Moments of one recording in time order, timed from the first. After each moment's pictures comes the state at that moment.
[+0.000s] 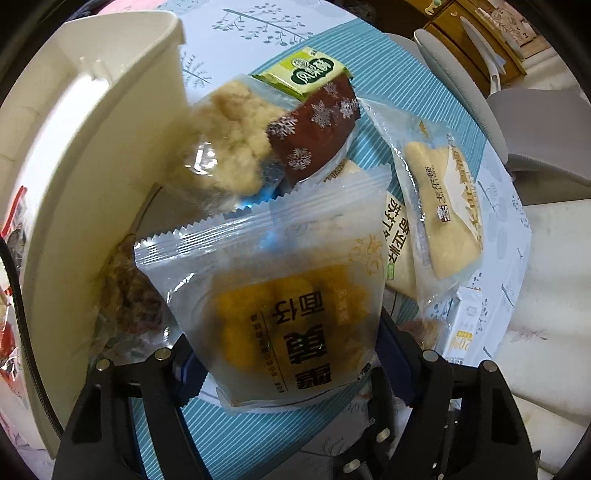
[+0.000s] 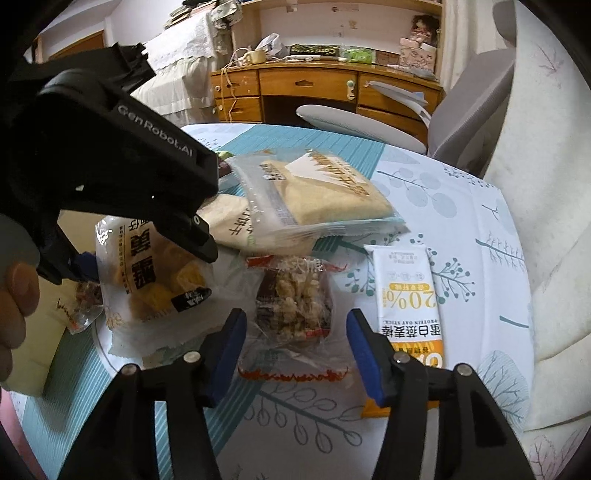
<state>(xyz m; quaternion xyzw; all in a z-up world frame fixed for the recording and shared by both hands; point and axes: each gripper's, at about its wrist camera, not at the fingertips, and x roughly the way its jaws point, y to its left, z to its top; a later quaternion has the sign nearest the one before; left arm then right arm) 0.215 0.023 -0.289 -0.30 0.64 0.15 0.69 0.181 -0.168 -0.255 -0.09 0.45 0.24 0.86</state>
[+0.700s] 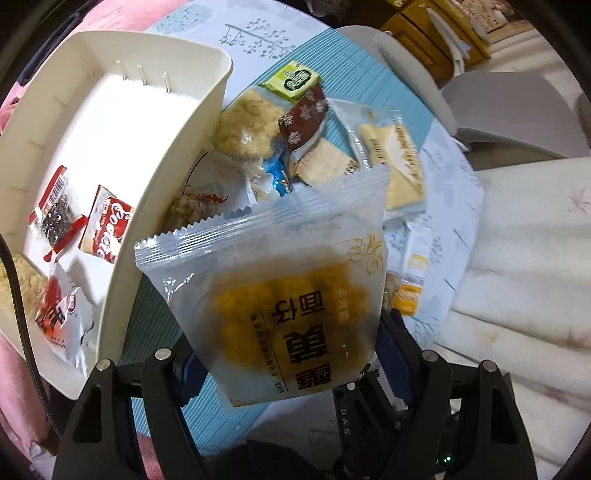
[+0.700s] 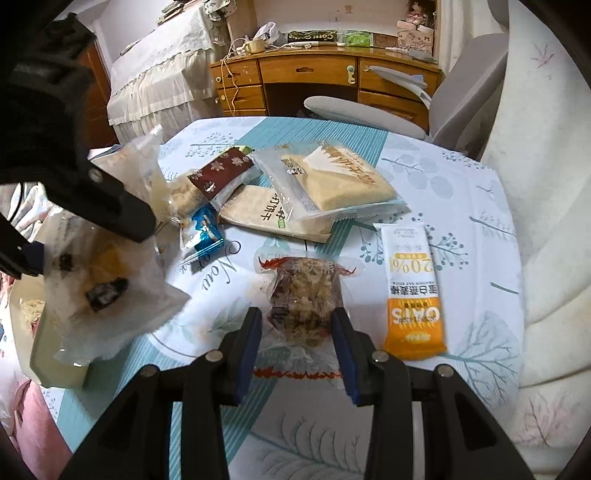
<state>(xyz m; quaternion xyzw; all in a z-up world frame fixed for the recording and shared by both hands) 0.155 0.038 -0.199 -0.31 0.66 0.07 0.68 0.151 -0.169 -0.218 -0.07 0.48 0.22 0.84</state>
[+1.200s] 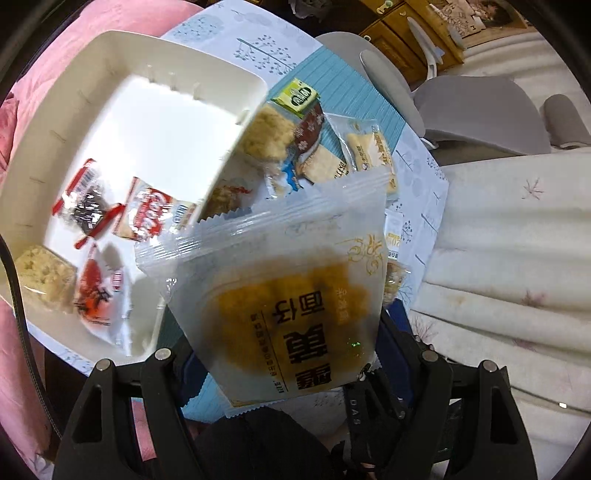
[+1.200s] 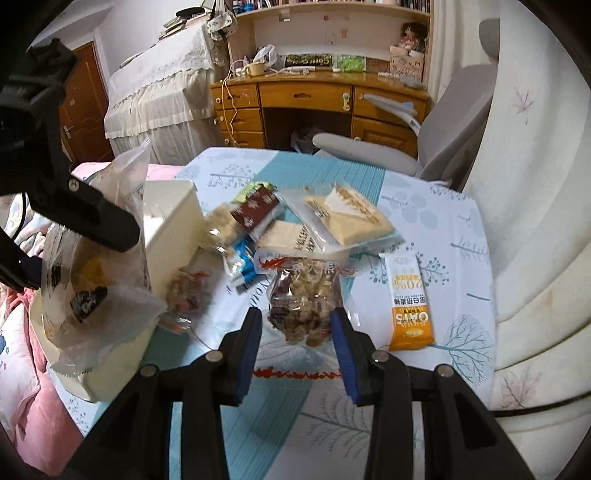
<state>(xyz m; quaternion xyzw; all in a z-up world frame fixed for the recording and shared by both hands) 0.109 0.097 -0.151 -0.34 0.65 0.02 0.68 0.106 -0.139 -0.152 -0.08 0.45 0.20 0.87</state>
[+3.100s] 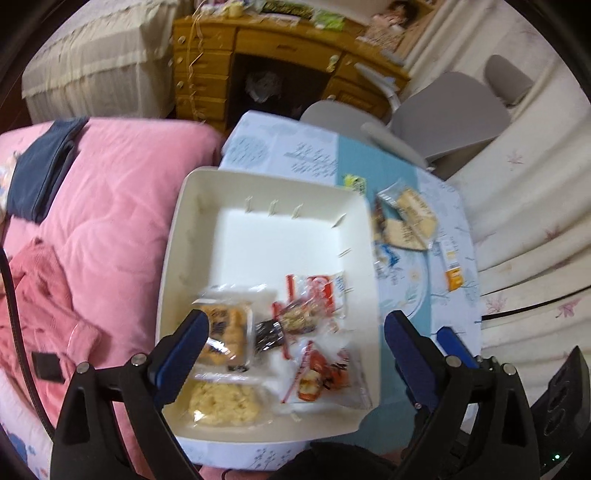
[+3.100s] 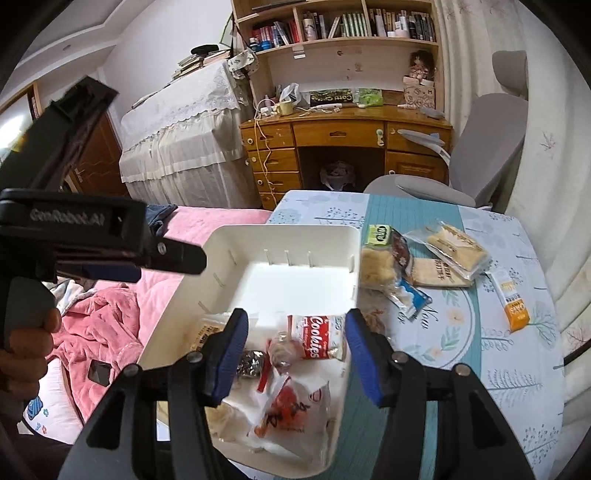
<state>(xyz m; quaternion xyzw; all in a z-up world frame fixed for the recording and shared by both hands) 0.064 0.247 -0.106 -0.15 0.54 -0.03 0.83 0.023 0.033 -0.107 0.00 0.40 0.20 0.90</state>
